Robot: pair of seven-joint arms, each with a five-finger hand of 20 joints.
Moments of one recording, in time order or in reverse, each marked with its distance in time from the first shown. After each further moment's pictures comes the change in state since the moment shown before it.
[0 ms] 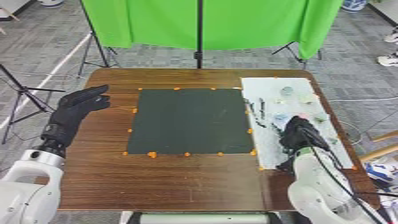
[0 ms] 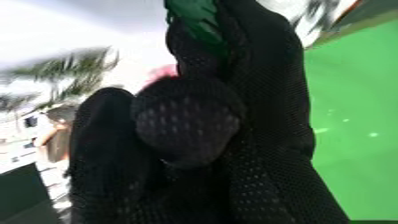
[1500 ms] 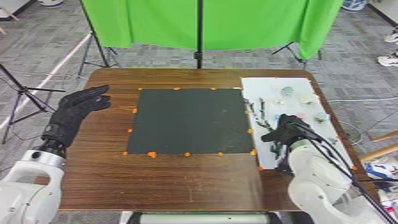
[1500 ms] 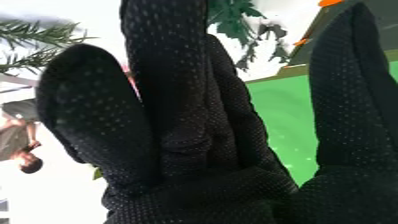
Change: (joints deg) left arm -0.1 0.0 0.3 0.2 0.2 0.0 0.5; right arm 4.3 0.7 -3.1 -3.8 -0.3 -17.3 2.5
